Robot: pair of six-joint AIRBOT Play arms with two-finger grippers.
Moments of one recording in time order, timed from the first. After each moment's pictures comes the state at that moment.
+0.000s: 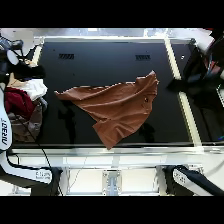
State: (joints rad) left arm 0.17 -1.58 1.69 1.60 -1.16 -1.62; right arm -0.17 -1.08 1.19 -1.12 1.33 1.41
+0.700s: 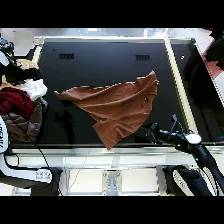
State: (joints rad) left arm 0.22 -1.55 1.66 1.60 -1.21 -1.62; right arm -0.04 -0.74 0.18 -0.43 0.82 1.46
